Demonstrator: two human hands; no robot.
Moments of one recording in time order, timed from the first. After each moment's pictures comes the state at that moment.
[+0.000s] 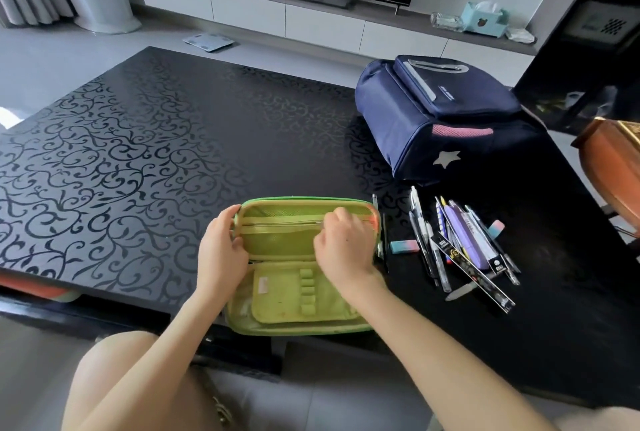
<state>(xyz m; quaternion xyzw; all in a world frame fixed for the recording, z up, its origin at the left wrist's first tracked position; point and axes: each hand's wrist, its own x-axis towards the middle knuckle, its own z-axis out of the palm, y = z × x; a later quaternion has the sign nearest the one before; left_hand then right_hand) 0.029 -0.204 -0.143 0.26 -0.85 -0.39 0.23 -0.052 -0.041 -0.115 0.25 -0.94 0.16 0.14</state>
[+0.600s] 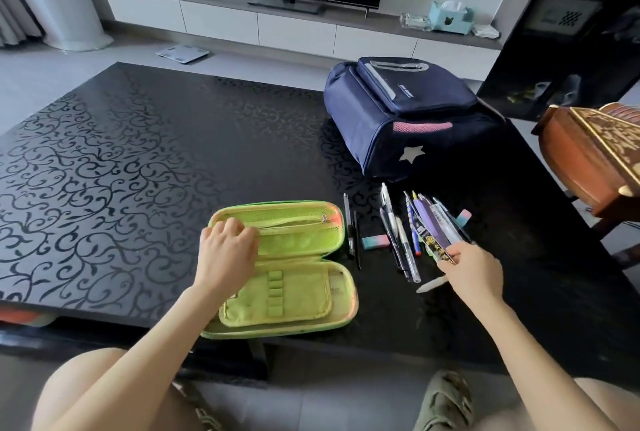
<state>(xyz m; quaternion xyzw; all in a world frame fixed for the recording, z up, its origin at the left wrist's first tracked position) 0.002 -0.178 -0.140 0.12 -0.98 -0.05 0.17 -0.093 0.172 -0.108 -0.03 -0.98 0.17 0.03</state>
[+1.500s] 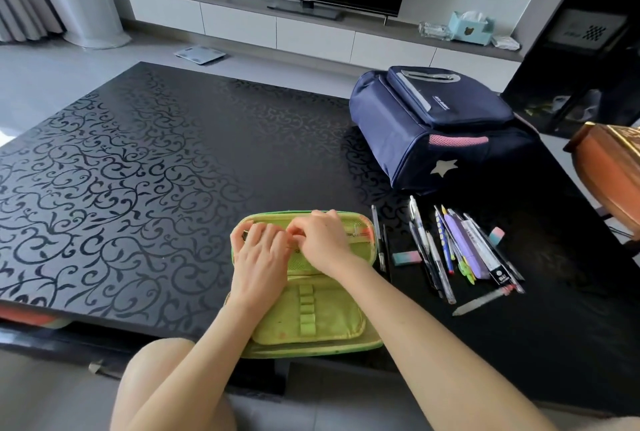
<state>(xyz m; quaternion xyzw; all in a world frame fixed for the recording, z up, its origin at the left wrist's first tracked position) -0.006 -0.180 -0.160 0.06 -0.95 -0.08 0.30 -0.081 -0.077 -0.104 0.36 -0.91 0.21 -0.03</state>
